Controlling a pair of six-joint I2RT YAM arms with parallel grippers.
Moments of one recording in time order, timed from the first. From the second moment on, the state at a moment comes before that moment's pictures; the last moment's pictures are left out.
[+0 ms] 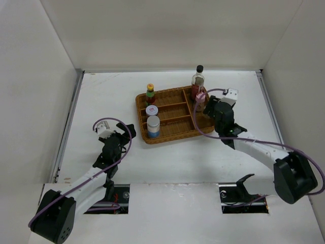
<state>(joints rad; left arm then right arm) -0.40 0.84 0.08 0.52 -0.44 -0.80 0.48 1.24 0.69 0.31 0.61 0.38</state>
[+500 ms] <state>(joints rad) -0.39 0.89 0.09 0.48 -0.46 -0.80 0.55 1.37 0.69 0.29 0.57 0.38</state>
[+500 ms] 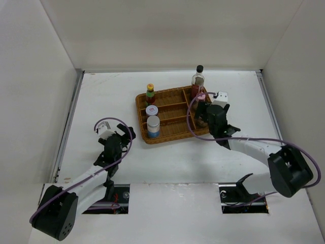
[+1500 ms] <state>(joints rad) -0.38 0.78 0.20 0.15 -0.50 -0.80 0.57 0.80 0.21 0.27 0.66 0.72</state>
